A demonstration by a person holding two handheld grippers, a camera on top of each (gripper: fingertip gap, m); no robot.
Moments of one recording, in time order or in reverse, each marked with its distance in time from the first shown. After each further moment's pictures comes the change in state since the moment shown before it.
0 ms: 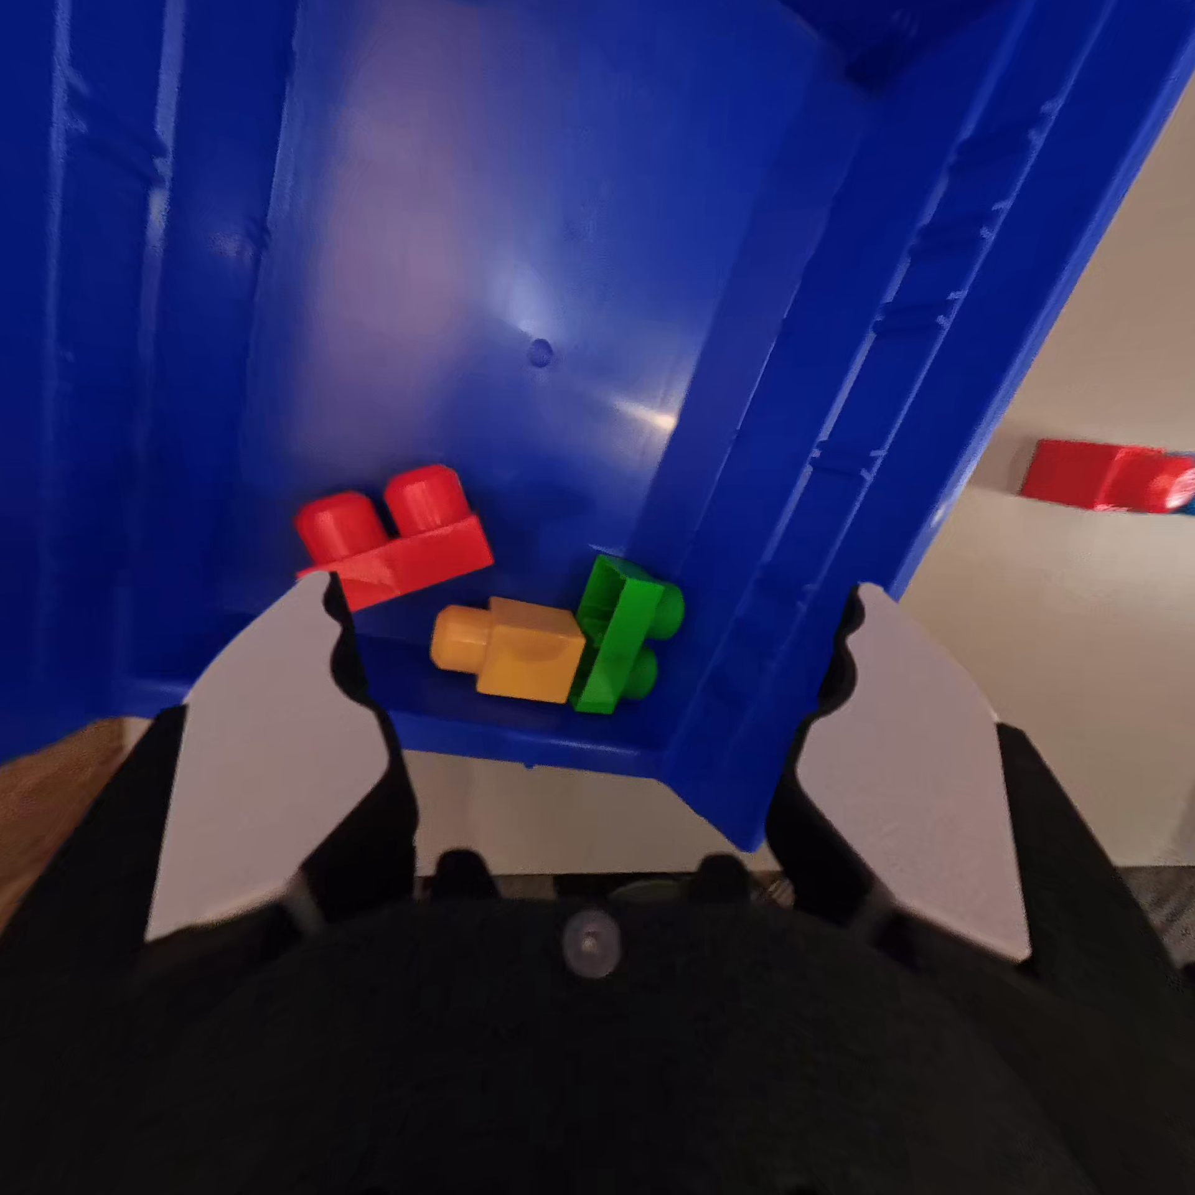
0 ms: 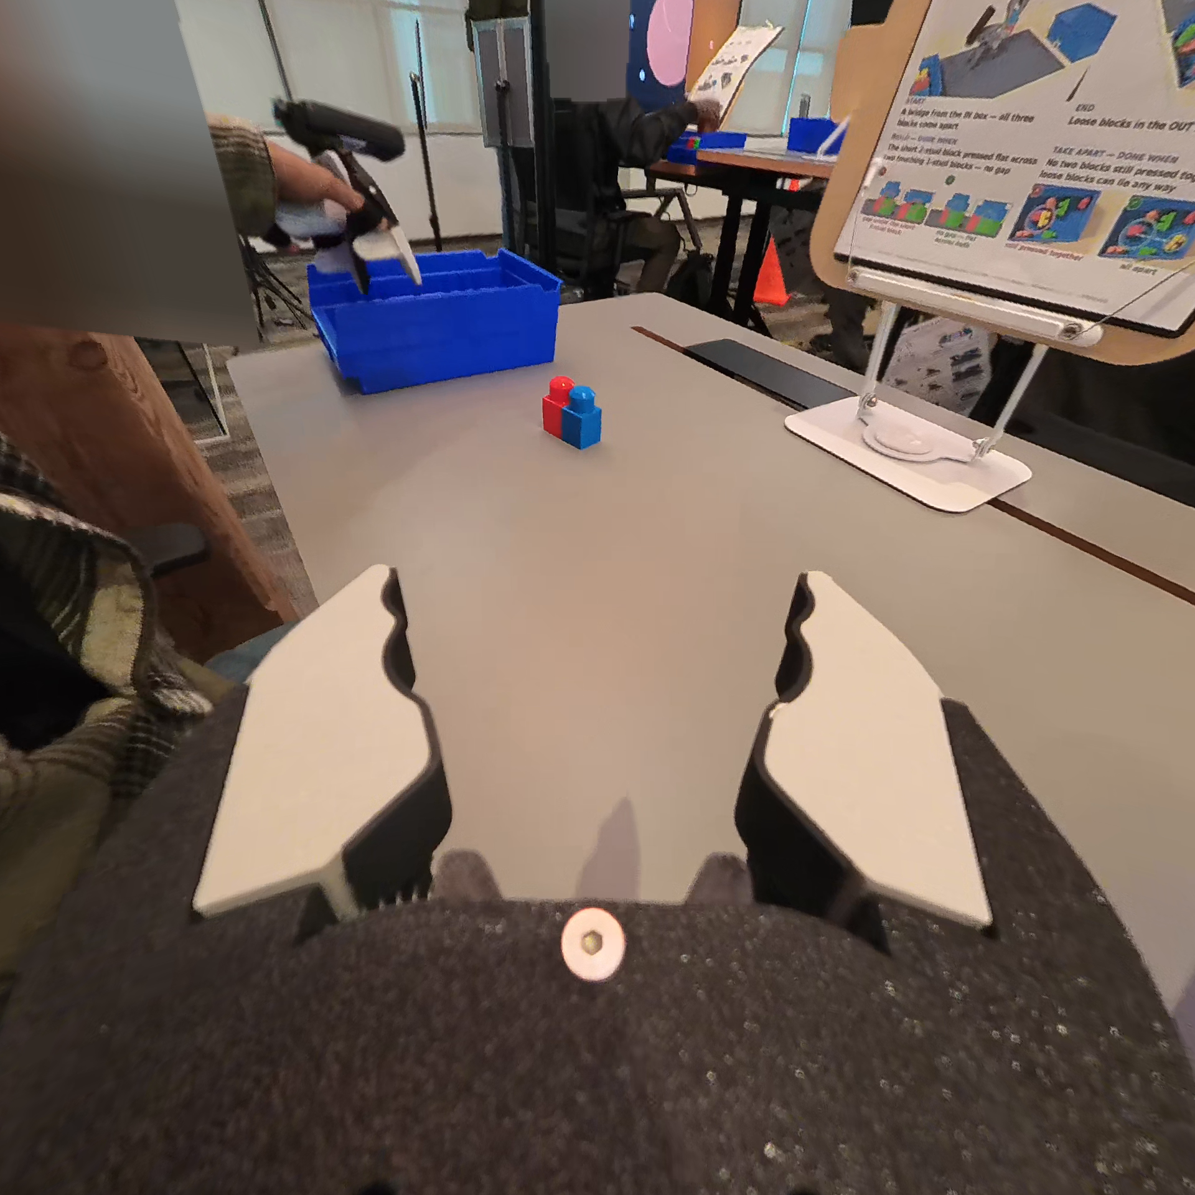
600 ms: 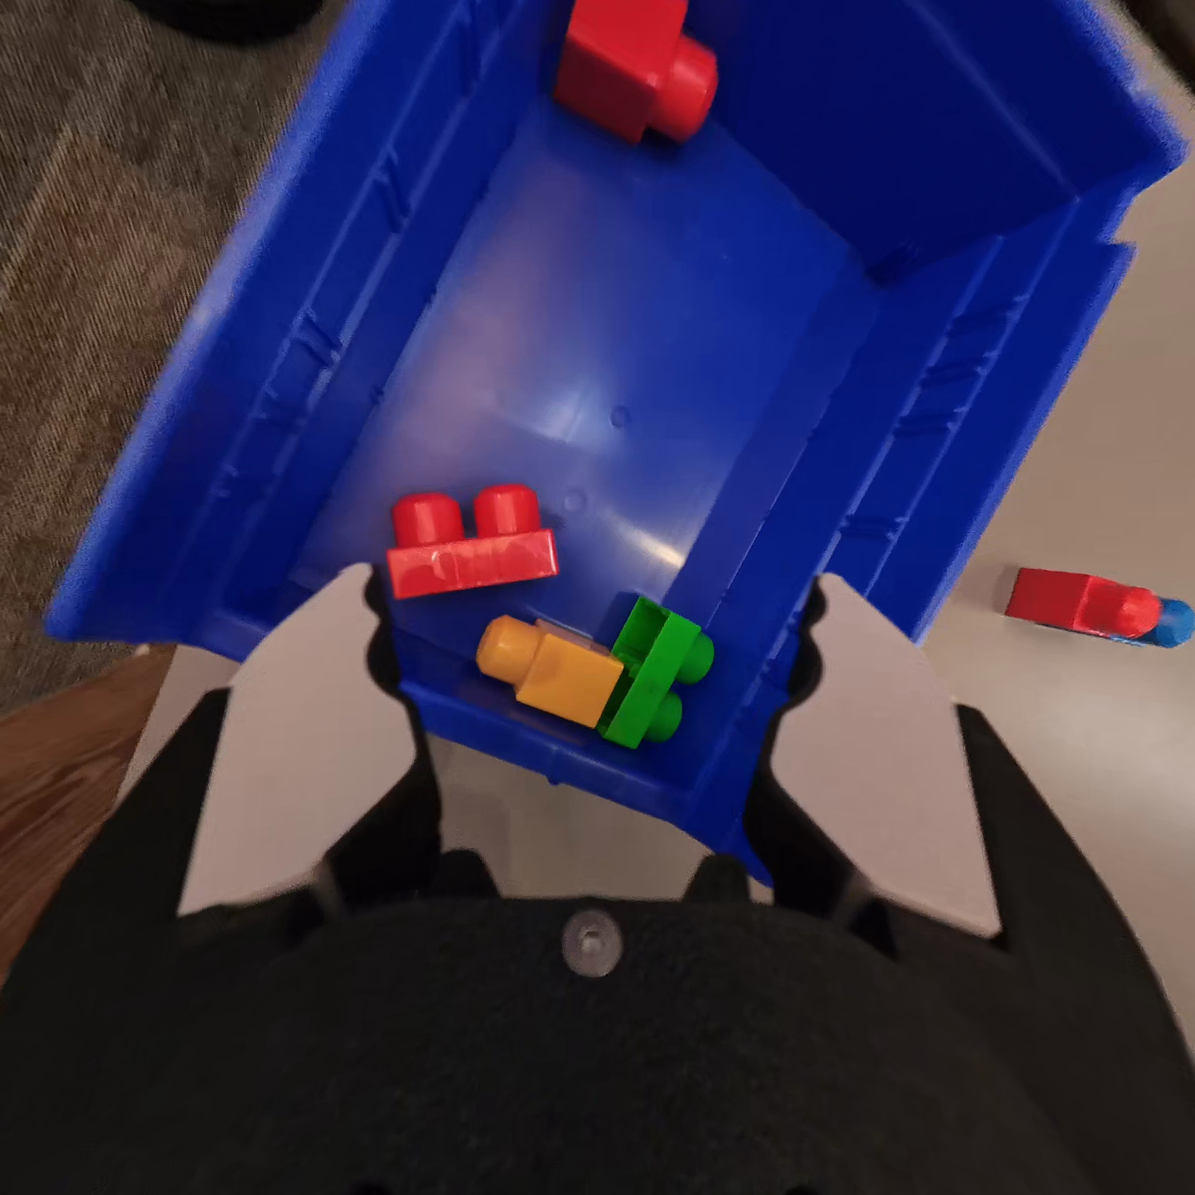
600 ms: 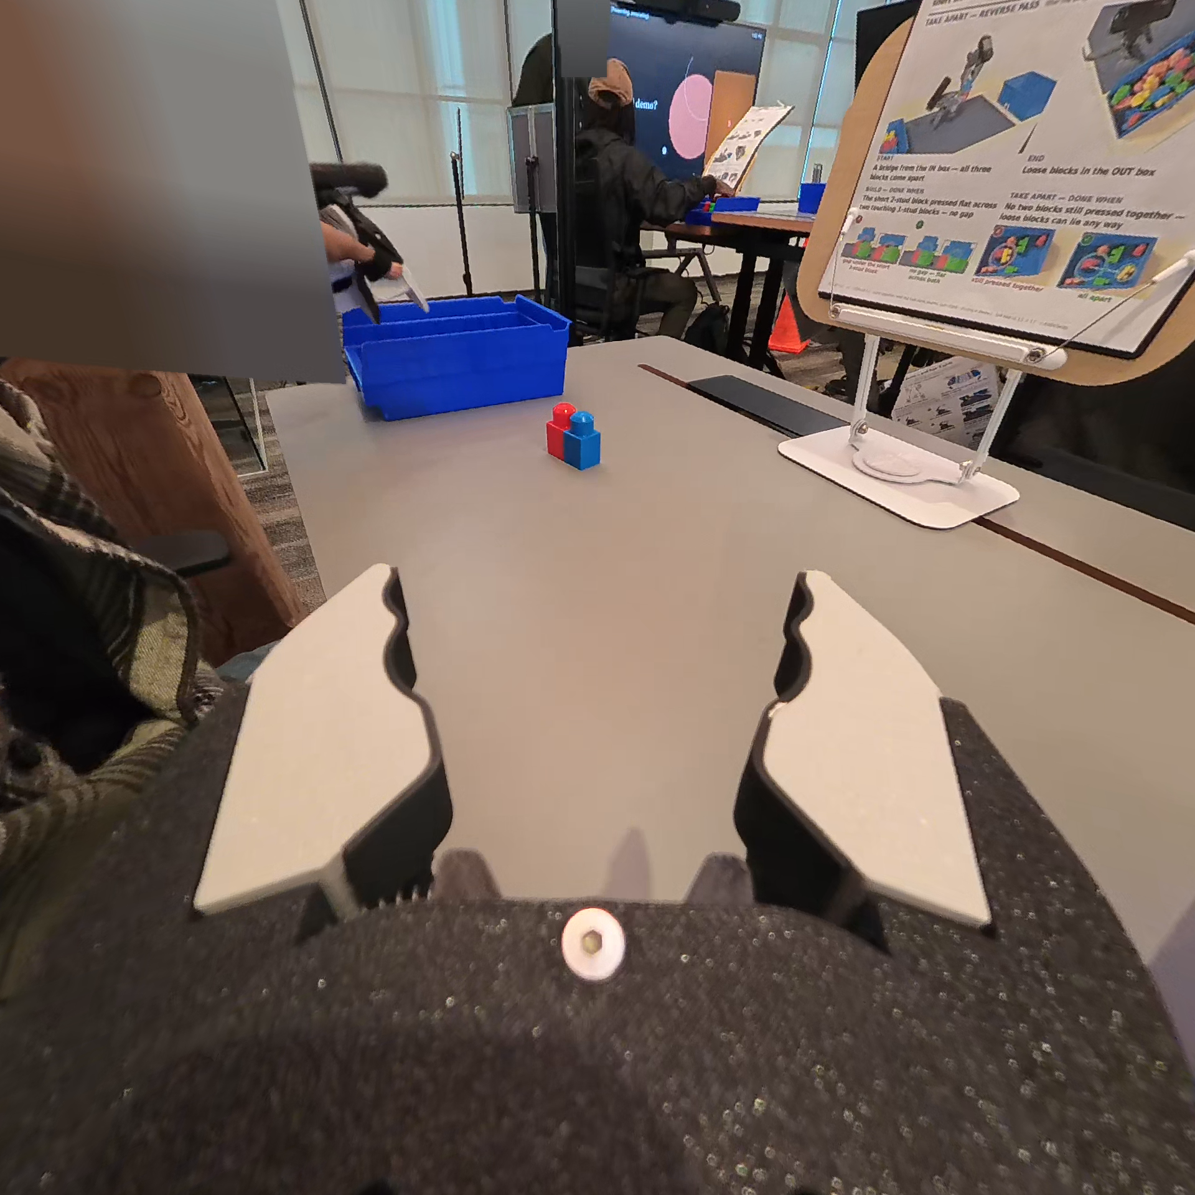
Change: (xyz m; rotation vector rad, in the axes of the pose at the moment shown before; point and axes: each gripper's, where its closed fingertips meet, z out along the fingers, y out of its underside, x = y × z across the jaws) left arm -0.024 -0.004 -0.023 0.259 -0.038 -0.143; right arm 0.021 0.005 -0.029 0.078 -0.044 0.007
